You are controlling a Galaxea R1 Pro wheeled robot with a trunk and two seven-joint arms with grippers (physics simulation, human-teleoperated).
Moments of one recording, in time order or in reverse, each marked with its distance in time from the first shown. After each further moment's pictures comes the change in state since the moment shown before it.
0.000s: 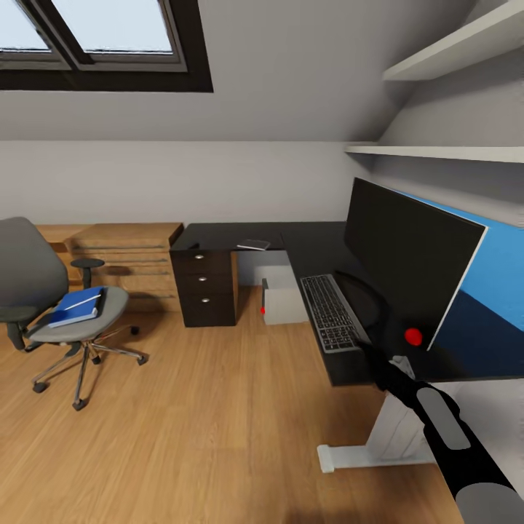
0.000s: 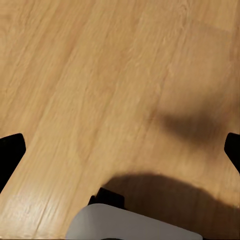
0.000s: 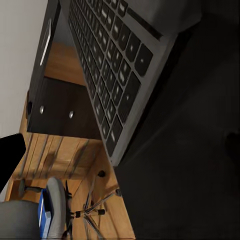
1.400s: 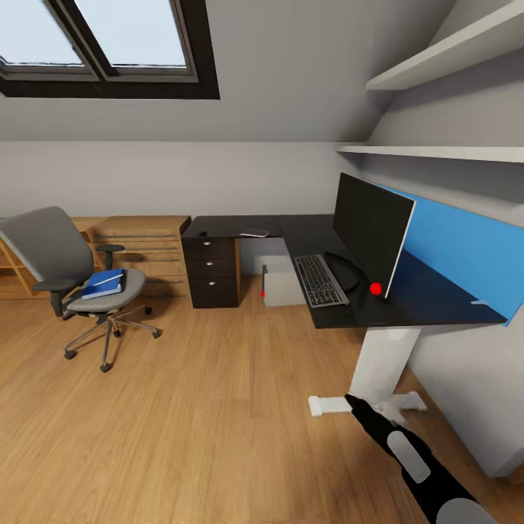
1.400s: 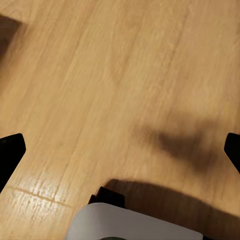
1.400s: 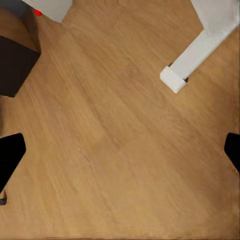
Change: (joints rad) left arm 0.000 0.002 -0.004 0.000 -0.002 0.004 0.000; right arm 0.001 0.048 0.160 0.391 0.247 -0.258 0.031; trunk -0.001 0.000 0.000
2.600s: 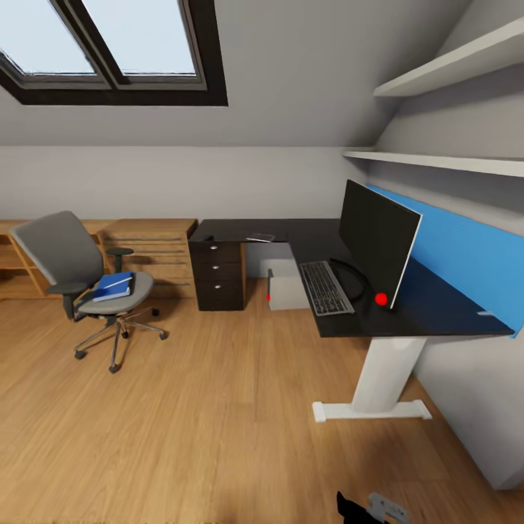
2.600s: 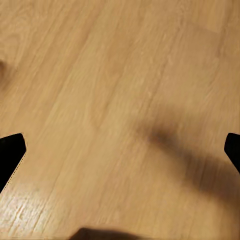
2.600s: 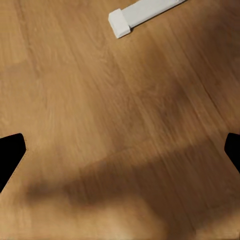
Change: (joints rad) left arm 0.000 -0.003 0.003 -0.443 -0.010 0.399 0.075; right arm 0.049 0.146 0.064 0.625 0.402 -0.568 0.114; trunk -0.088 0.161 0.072
